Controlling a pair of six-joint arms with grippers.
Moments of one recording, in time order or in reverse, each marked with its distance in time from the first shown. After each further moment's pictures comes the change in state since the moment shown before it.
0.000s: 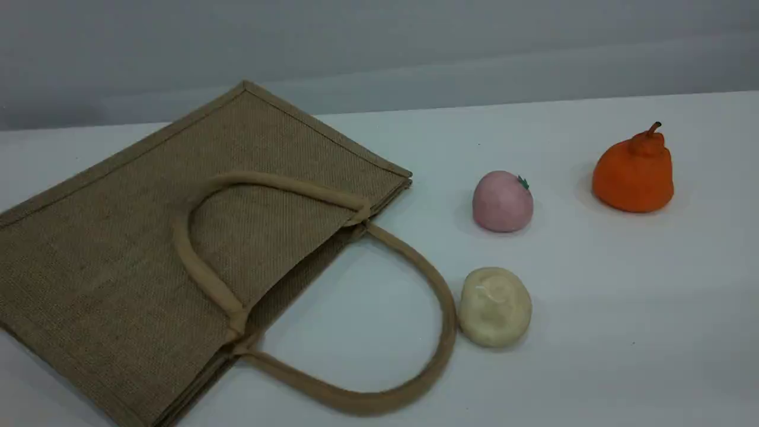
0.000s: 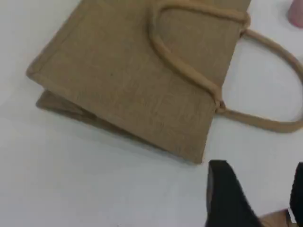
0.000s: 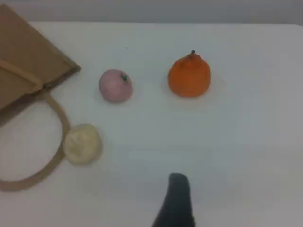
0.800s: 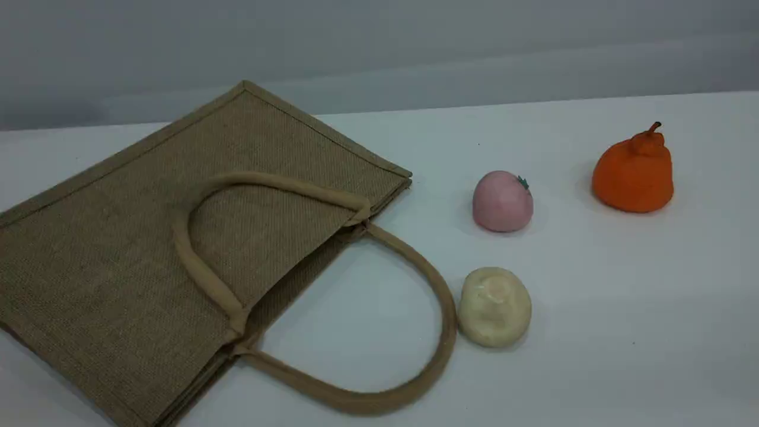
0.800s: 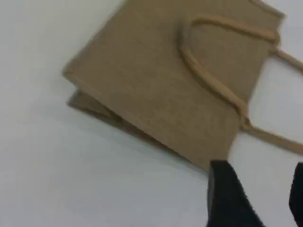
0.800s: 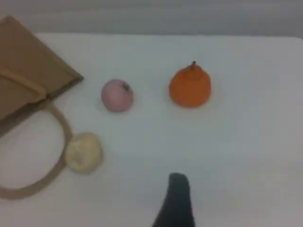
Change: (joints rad) left arm 0.137 -0.050 -0.002 -0.001 0.002 0.003; right arm 0.000 -0.039 0.000 0.004 -0.002 -0.006
